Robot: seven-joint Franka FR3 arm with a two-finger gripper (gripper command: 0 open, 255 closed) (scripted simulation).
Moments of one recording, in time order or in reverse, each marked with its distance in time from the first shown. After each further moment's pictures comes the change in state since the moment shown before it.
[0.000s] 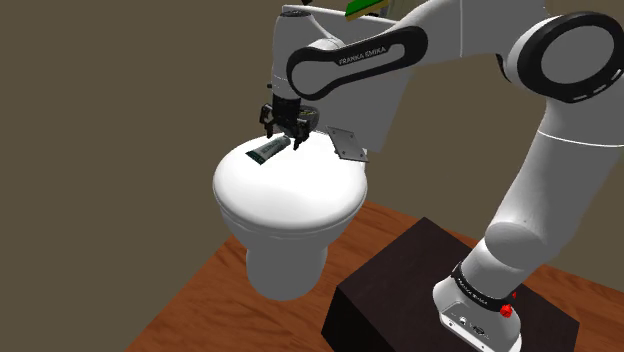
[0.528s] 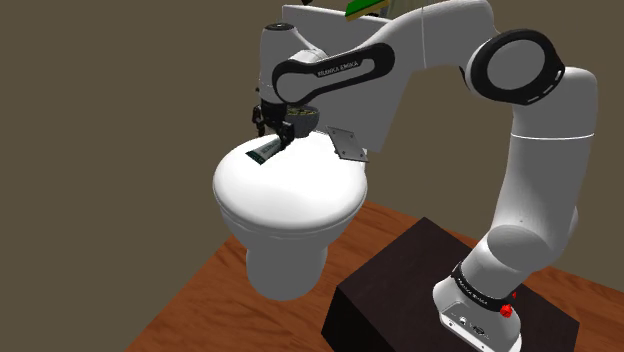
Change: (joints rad) arm 0.061 0.195 -0.058 0.183 -0.110 0.011 0.188
